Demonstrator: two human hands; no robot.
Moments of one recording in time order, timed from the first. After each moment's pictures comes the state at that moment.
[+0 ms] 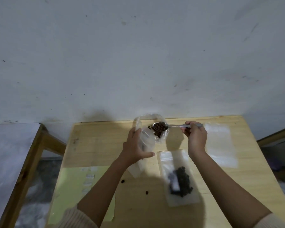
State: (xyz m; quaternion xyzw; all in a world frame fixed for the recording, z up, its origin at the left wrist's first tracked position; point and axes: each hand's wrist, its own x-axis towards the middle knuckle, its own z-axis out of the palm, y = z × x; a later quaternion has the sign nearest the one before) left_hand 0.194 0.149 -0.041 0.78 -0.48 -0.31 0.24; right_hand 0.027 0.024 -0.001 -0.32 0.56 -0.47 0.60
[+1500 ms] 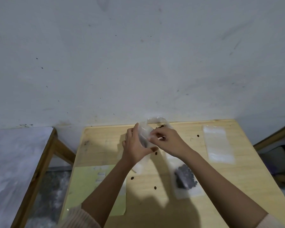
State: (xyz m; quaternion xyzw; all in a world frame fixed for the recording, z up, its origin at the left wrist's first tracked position) left_hand 0.192 0.182 0.003 0.82 -0.44 -0.22 0.31; right_hand 0.065 0.105 0.058 -0.81 0.35 -0.15 0.45
